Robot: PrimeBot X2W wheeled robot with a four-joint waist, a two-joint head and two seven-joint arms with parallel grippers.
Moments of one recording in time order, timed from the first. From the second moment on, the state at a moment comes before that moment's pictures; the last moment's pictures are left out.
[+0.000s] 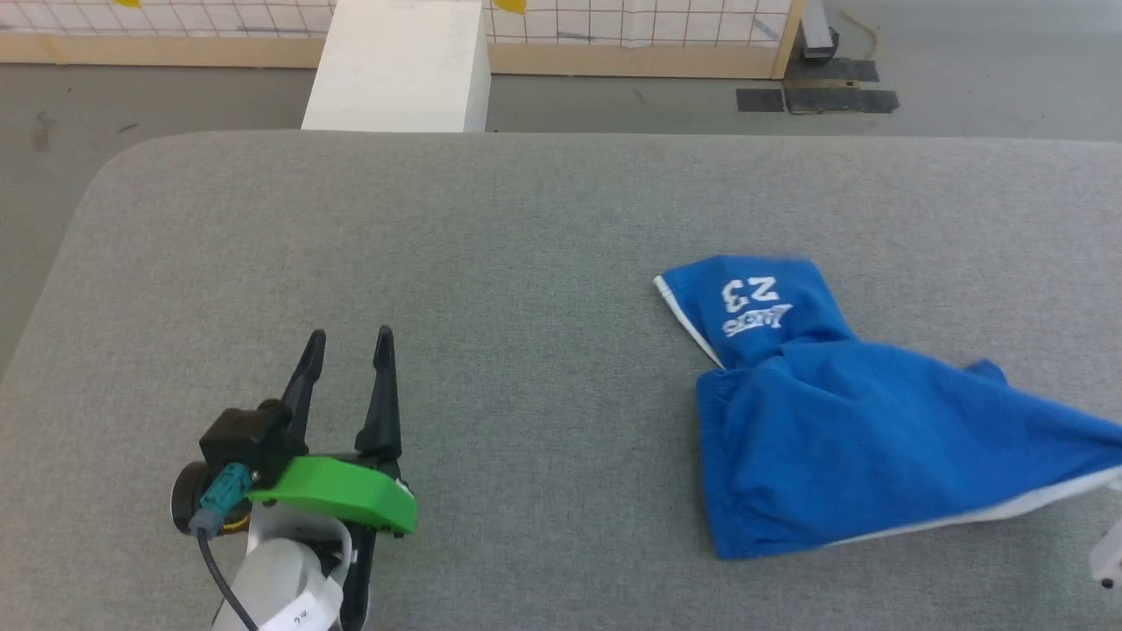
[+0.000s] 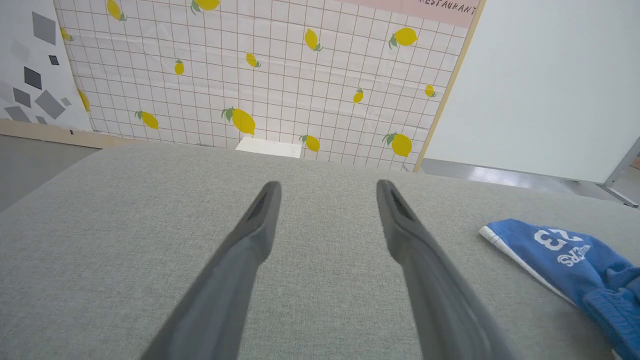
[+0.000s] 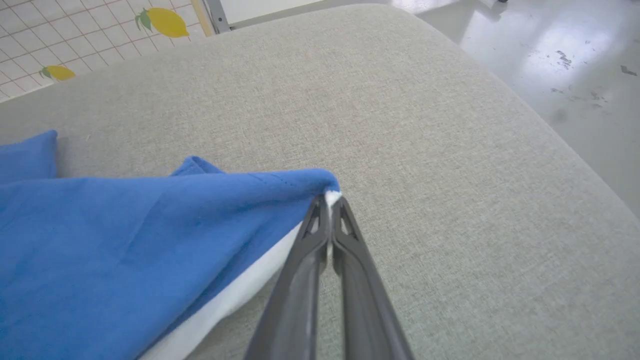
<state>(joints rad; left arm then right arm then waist) -0.17 0.12 -0.13 0.18 -0.32 -0.03 -0.26 -0.11 -0.05 -0.59 0.17 0.06 0.13 0.28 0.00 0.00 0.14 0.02</state>
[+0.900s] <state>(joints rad) -0.34 0.05 -0.70 0.30 -0.64 -0.12 0.21 -0.10 -0.05 -0.21 0.09 0.15 0.13 0.01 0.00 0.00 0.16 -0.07</state>
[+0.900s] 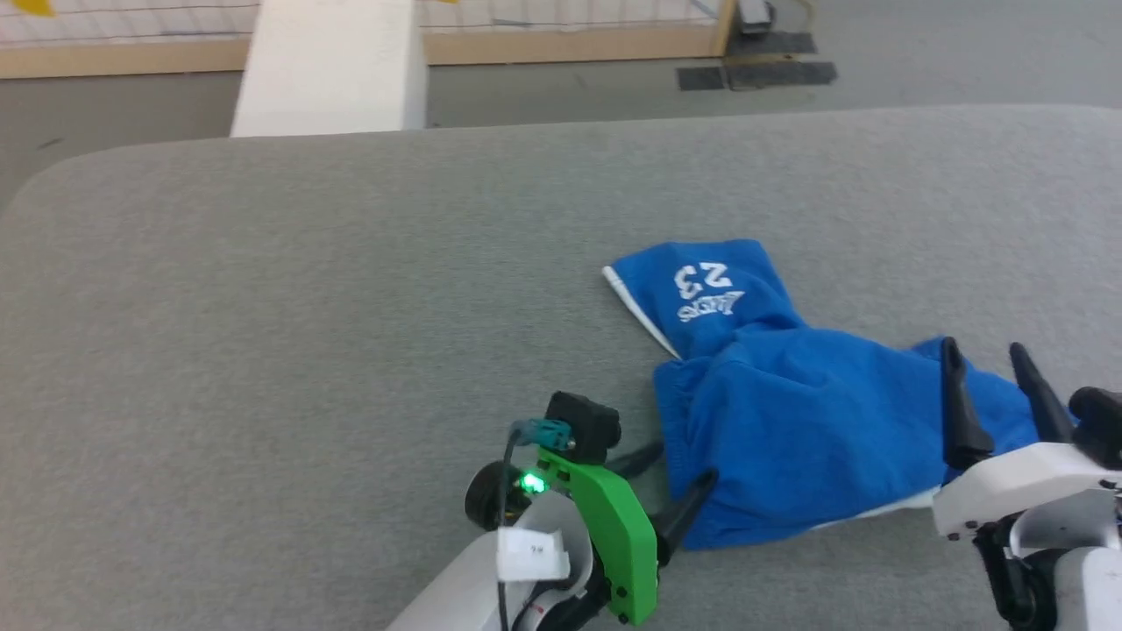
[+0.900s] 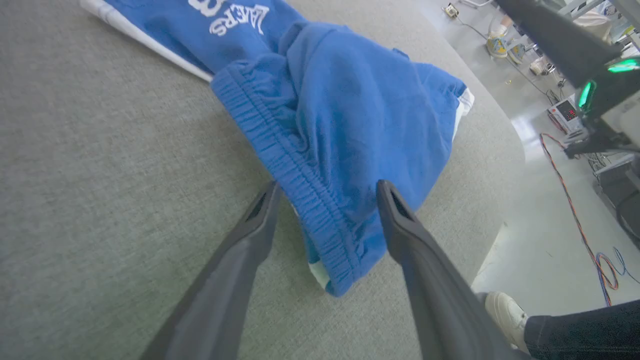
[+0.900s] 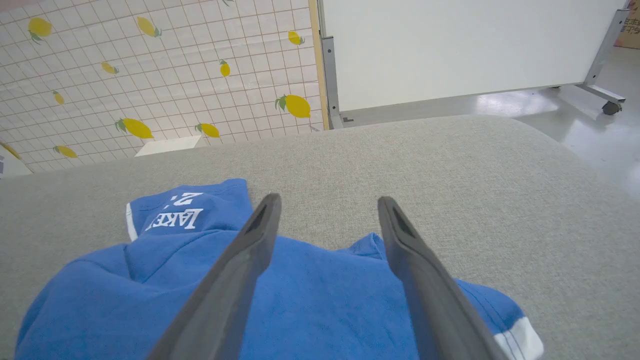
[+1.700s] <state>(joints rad) -0.37 0.25 -0.45 0.22 -0.64 0.09 0.15 -0.10 -0.05 -0.16 0.13 0.18 0.13 -0.02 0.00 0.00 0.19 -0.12</state>
